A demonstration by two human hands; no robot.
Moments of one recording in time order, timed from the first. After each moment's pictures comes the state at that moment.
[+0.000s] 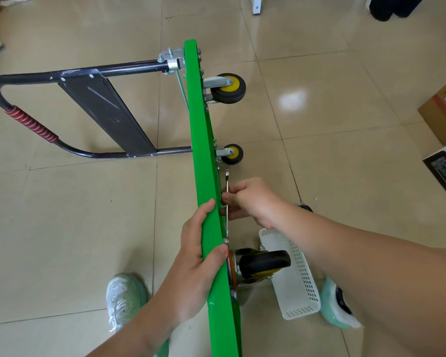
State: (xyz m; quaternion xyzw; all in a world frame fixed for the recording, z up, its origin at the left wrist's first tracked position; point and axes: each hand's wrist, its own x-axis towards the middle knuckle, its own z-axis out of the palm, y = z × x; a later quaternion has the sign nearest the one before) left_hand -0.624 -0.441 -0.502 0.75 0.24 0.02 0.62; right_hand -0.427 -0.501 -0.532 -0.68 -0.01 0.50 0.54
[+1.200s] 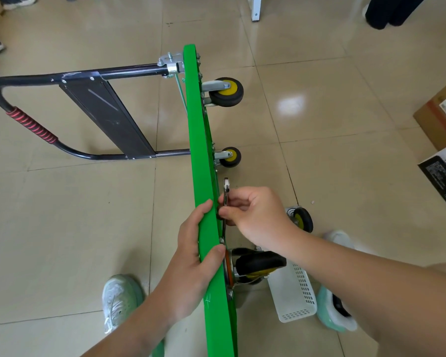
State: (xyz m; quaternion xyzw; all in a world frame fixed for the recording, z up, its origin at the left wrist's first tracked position) left_hand -0.623 -0.445 -0.497 0.76 0.24 0.03 0.61; right_hand -0.467 -0.538 -0.492 -0.72 -0.21 0.34 0.57
